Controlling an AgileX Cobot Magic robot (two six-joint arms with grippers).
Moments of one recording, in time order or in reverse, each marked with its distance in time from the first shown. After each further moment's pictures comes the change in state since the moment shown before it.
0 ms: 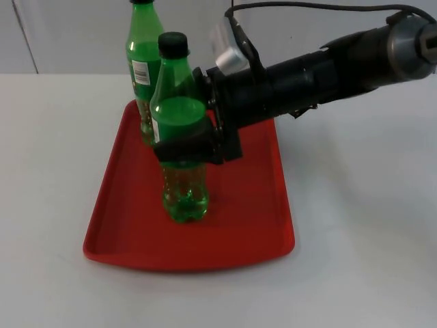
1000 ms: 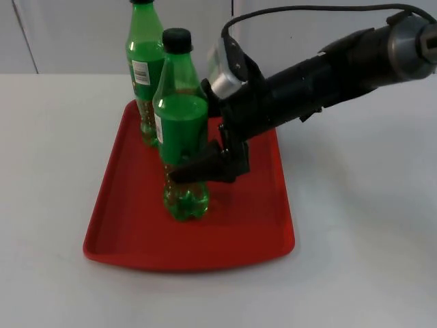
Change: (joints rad) right arm -0.002 0.000 0.000 -0.169 -0.121 0.037; left arm 0.000 0.000 0.000 0.000 0.000 0.017
